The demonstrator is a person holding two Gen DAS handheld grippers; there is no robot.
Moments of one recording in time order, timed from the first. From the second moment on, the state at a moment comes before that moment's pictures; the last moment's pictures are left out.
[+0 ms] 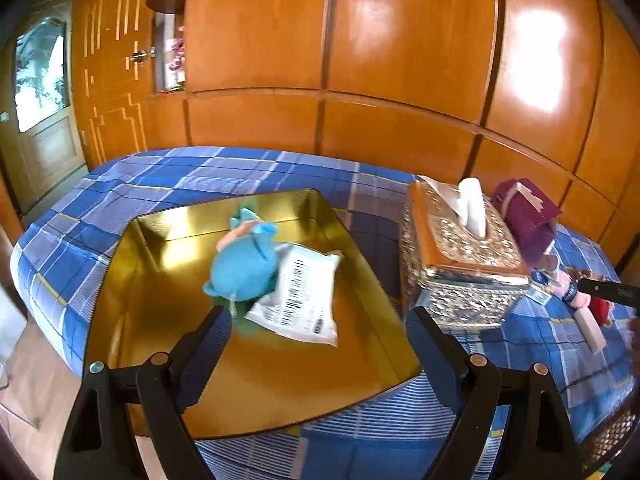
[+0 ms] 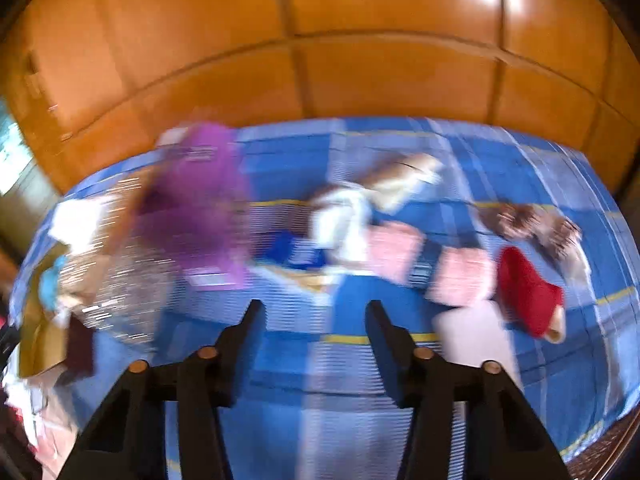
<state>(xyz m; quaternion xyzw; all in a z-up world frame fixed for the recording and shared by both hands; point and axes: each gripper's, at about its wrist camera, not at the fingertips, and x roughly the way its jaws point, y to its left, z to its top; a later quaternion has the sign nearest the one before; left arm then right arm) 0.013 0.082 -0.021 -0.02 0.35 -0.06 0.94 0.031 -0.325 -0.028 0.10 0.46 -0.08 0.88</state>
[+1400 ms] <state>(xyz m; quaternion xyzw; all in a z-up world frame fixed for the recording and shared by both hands) 0.005 0.028 -0.019 0.02 0.37 -0.13 0.92 0.169 -0.354 -0.080 0.13 0.54 -0.05 0.83</state>
